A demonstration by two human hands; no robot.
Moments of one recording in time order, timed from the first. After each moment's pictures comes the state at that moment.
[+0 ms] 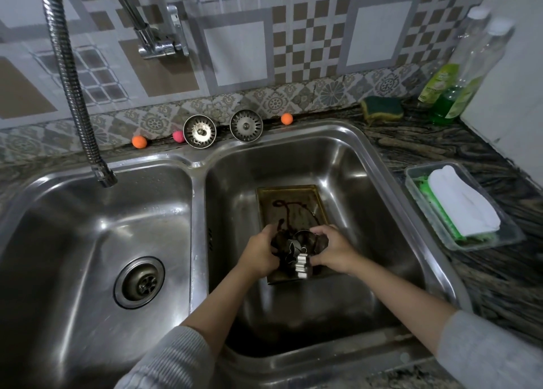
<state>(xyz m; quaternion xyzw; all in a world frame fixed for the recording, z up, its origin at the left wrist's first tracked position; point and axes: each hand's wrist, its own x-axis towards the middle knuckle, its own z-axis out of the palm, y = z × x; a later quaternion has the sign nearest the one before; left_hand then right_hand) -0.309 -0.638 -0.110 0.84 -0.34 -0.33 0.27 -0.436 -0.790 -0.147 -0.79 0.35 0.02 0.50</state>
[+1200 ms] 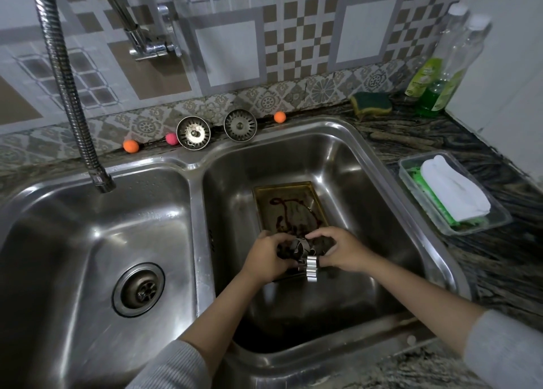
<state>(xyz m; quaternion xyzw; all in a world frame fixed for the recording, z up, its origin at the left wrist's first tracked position) -0.316 -0.628 -0.116 0.82 -0.42 -0.28 0.26 -0.459 -0.788 -0.135 -0.80 0.29 0.04 0.53</state>
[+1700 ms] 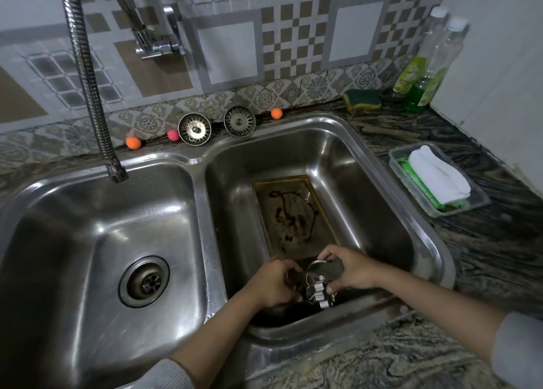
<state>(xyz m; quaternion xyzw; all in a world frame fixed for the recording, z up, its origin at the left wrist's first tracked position) -0.349 -0.582 -0.118 0.75 -0.48 -0.41 0.20 -0.505 -0.749 -0.109 -0.79 0.30 0.21 0.49</state>
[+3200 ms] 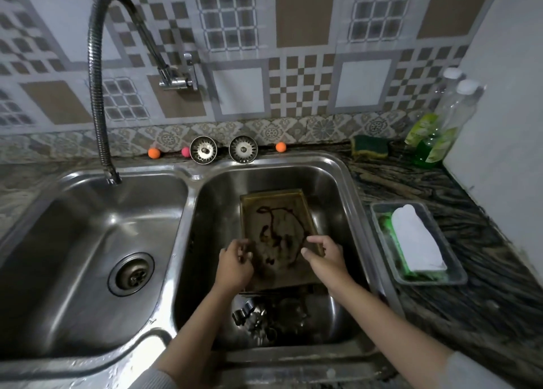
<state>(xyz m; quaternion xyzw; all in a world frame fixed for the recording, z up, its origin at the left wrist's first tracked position) -0.355 -0.639 -0.098 0.88 -0.13 -0.18 0.42 -0.474 -0.809 -0.085 -0.69 0.40 -0.07 0.59</state>
